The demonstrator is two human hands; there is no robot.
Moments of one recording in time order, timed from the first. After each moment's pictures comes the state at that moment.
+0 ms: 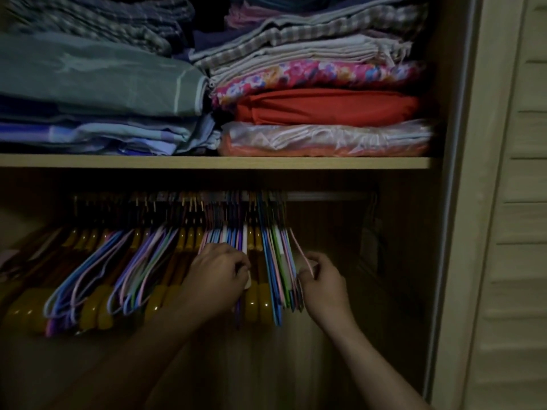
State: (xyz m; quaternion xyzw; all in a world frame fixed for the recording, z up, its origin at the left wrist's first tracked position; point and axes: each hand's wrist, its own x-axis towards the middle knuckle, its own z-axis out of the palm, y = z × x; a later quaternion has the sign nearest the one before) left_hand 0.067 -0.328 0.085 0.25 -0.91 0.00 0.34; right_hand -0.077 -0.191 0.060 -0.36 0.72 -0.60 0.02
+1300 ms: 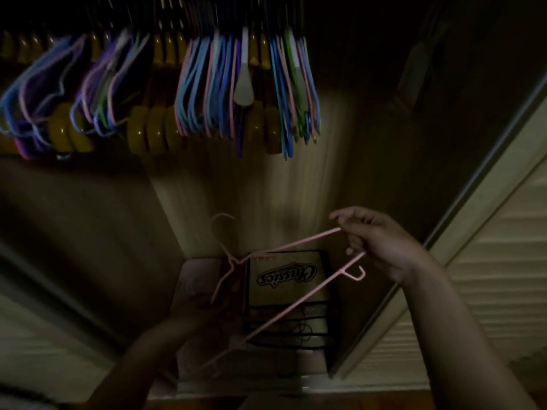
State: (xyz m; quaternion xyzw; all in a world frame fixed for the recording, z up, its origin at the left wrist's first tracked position) left_hand 0.185 -0.285 -0.220 0.44 -0.62 -0.65 0.03; right_hand -0.101 -0.101 -0.091 -0.32 0.65 -0.57 0.38
